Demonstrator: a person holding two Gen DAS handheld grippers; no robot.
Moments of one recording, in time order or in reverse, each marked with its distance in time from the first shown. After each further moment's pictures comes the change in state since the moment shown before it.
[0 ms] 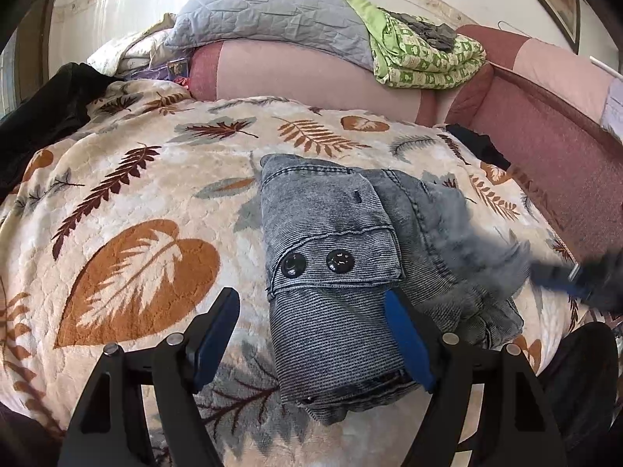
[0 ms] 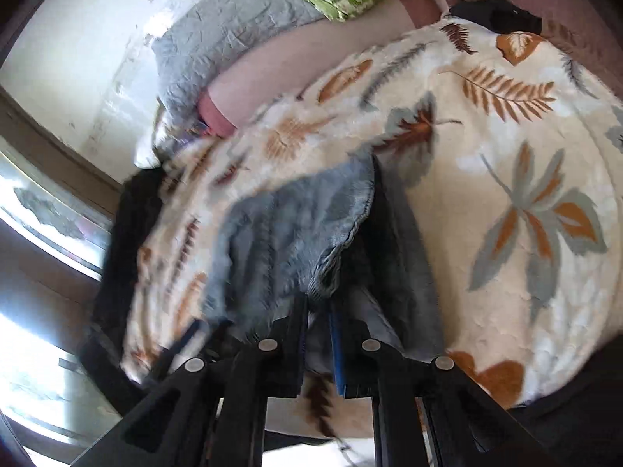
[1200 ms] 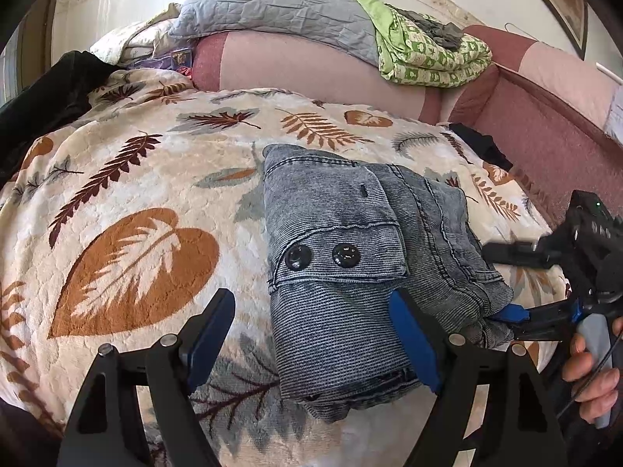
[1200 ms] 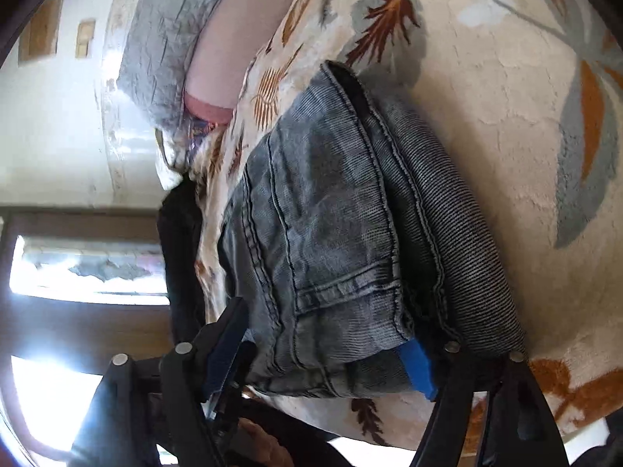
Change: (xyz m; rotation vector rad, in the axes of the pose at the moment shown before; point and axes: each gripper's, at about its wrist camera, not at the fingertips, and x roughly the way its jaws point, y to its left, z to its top) left arm 0.005 0.006 -0.002 -0.021 0.024 -0.013; right arm 0.074 -0.040 0.019 0.249 0.186 0.306
